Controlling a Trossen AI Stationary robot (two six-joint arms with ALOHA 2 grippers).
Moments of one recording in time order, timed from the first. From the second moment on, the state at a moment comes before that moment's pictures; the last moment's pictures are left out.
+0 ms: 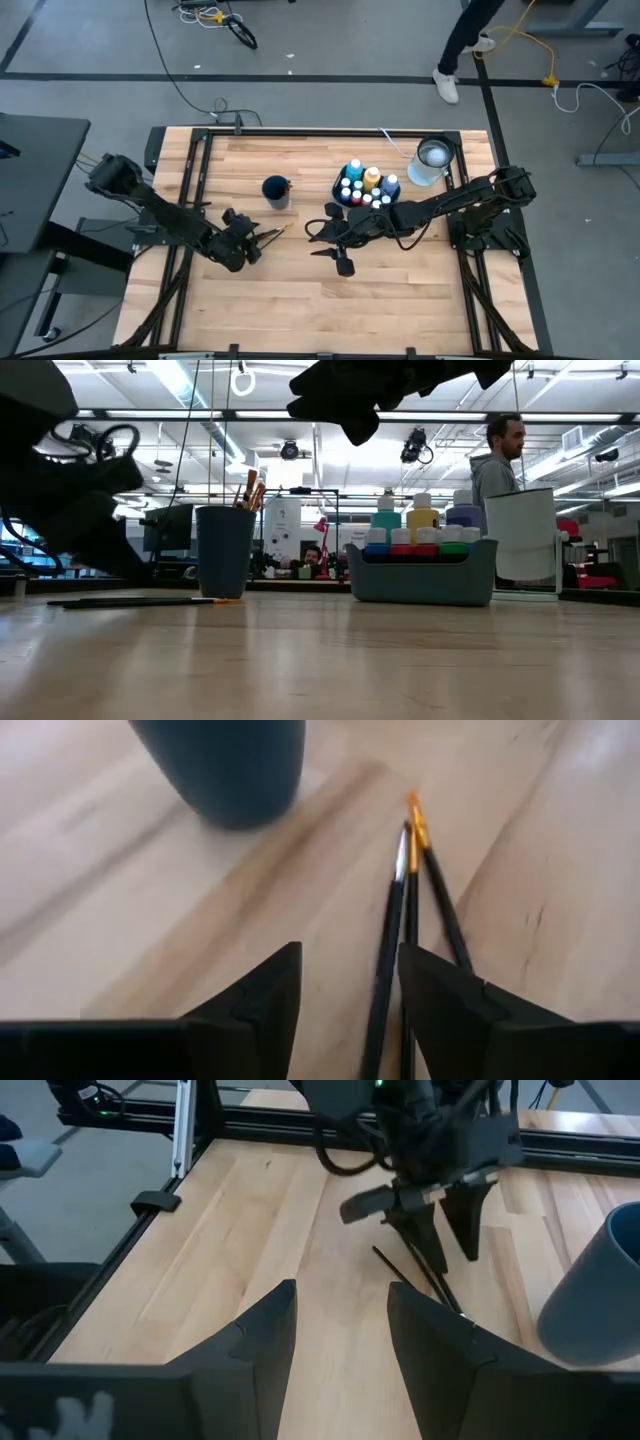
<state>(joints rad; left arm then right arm) -0.55 1.35 0.31 -0.03 -0.80 -0.98 0.19 1.66 1.06 0.20 -0.02 0.02</state>
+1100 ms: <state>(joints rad) -0.54 1.49 0.31 0.09 -0.76 -1.09 0.19 1.66 1.06 0.20 -0.02 0.02</state>
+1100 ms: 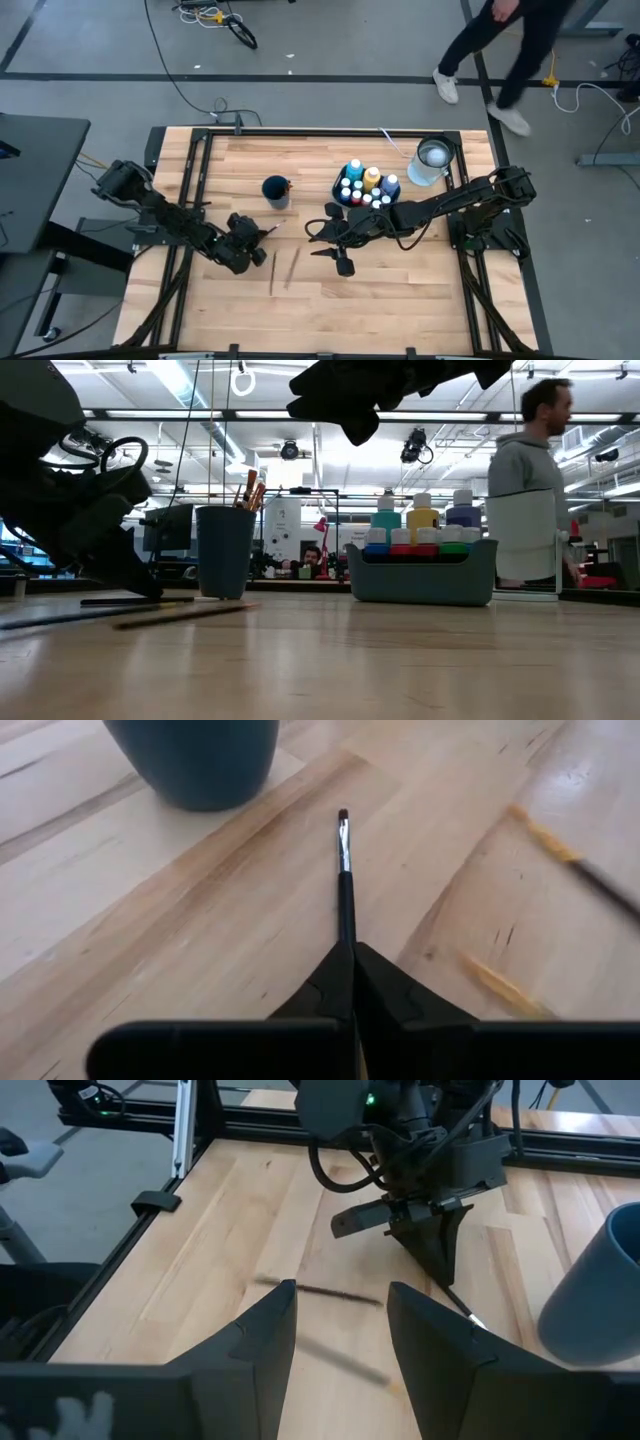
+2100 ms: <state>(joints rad) -0.55 1.60 0.31 0.24 -0.89 -1.01 0.36 1.73 1.06 -0.58 -0.25 -0.01</state>
